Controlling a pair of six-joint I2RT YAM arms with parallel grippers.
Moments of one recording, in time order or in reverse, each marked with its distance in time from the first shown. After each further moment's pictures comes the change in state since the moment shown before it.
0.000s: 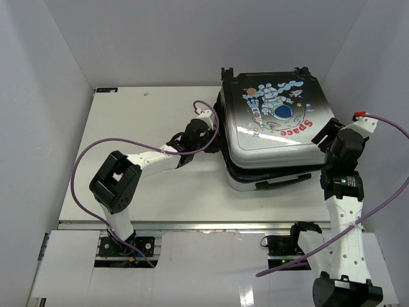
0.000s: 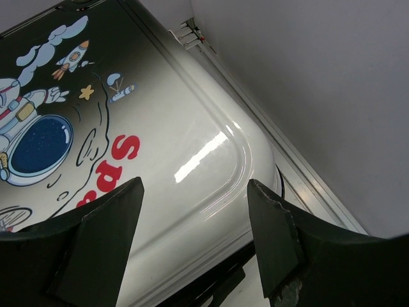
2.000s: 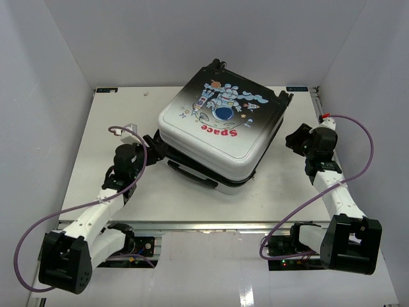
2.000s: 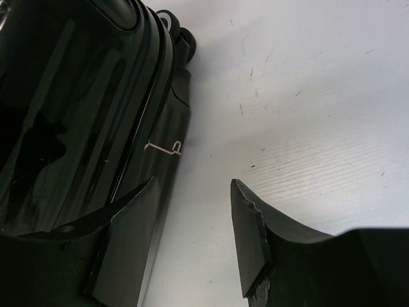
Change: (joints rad) left arm 0.452 -0.791 -0.641 0.026 -0.028 -0.025; right arm 0.022 0.360 -0.228 0.399 -0.417 0.154
